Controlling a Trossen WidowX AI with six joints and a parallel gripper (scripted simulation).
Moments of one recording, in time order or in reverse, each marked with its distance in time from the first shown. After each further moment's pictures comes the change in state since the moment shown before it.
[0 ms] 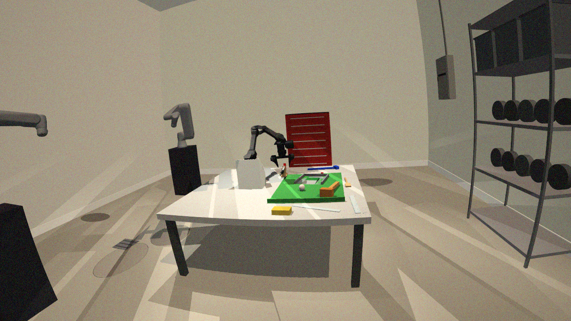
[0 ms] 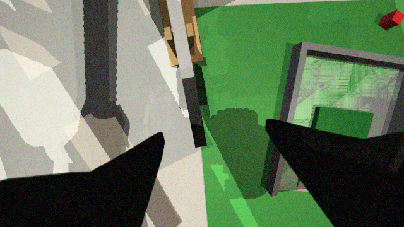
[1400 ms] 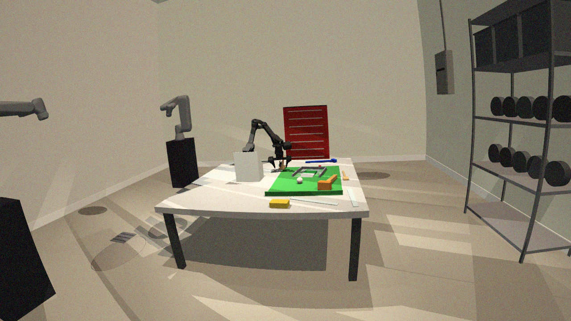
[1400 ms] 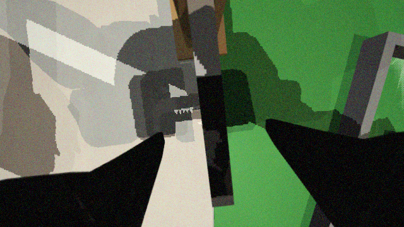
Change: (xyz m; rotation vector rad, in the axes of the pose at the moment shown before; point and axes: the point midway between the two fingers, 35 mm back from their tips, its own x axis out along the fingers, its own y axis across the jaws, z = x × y) arm 0.075 0.016 -0.007 -0.046 -0.035 0.046
